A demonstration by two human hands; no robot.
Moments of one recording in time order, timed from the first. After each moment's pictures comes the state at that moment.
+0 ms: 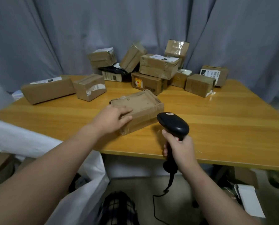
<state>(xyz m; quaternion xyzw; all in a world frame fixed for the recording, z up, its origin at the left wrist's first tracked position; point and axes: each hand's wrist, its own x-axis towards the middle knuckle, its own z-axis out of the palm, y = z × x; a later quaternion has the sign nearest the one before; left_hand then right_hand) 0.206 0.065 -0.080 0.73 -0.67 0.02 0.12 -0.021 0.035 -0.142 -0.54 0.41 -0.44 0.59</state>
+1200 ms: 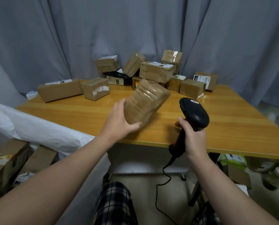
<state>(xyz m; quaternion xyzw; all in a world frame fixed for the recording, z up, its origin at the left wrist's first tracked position) 0.141 0.126 -0.091 0.70 -0.58 -0.05 0.41 -0.075 0.073 -0.108 -0.46 0.34 -0.58 0.58</state>
